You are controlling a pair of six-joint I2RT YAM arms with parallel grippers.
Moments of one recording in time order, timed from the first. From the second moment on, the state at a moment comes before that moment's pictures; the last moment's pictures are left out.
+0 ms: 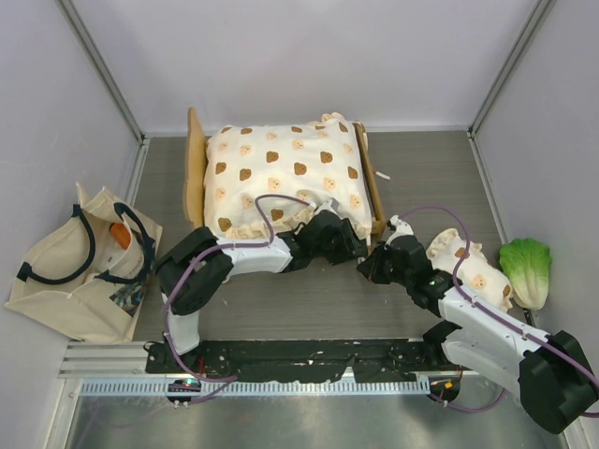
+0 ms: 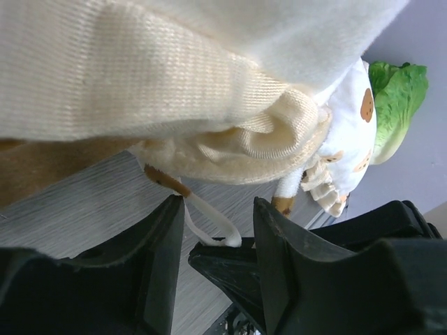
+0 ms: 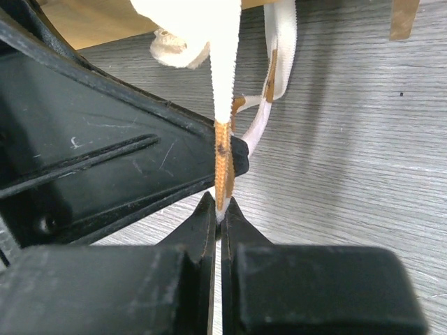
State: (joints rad) left arm -0.96 1.87 1.10 0.19 0.05 -1.13; right arm 0.54 0.91 0.35 -0.09 -0.06 0.64
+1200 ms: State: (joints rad) left arm -0.93 1.94 1.16 0.17 0.06 -1.11; right arm 0.54 0.89 0.34 -0.15 0.00 0.62
